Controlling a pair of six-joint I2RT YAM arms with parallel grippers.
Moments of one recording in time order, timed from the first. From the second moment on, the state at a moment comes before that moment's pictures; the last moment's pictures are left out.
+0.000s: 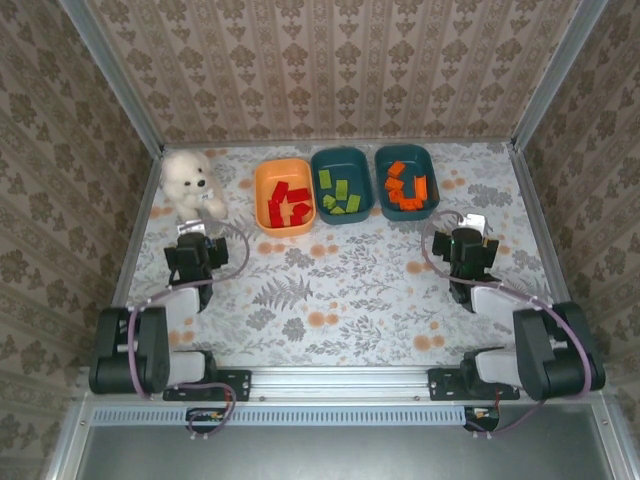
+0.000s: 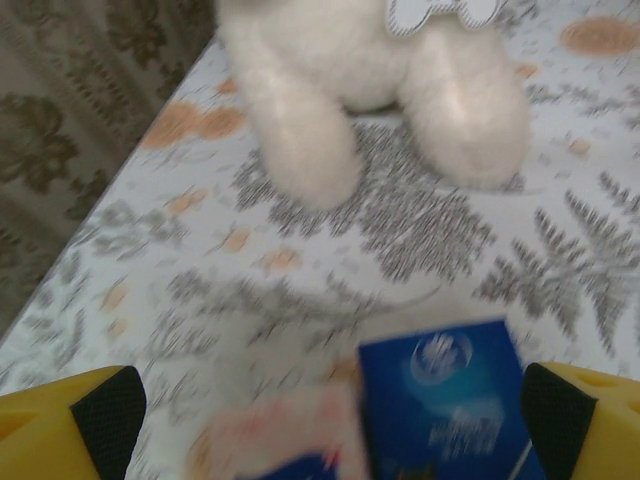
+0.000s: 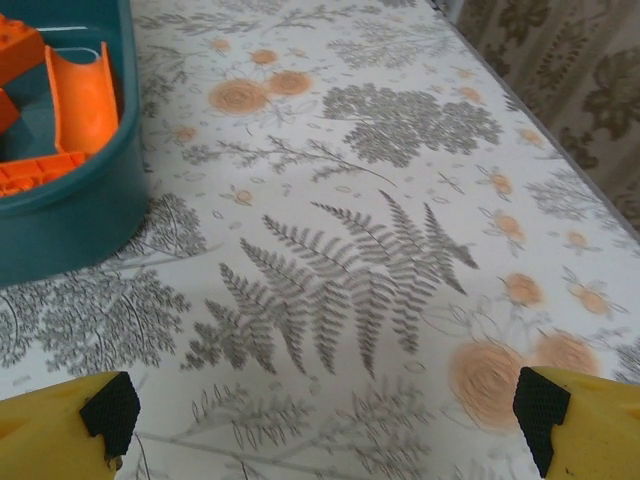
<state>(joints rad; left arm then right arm) -0.05 1.34 0.37 0.44 -0.29 0.00 0.08 1.32 0.37 0.42 0.43 0.11</state>
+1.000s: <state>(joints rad) -0.03 1.54 0.37 0.80 -0.13 0.06 0.04 1.53 0.37 0.82 0.28 0.08</state>
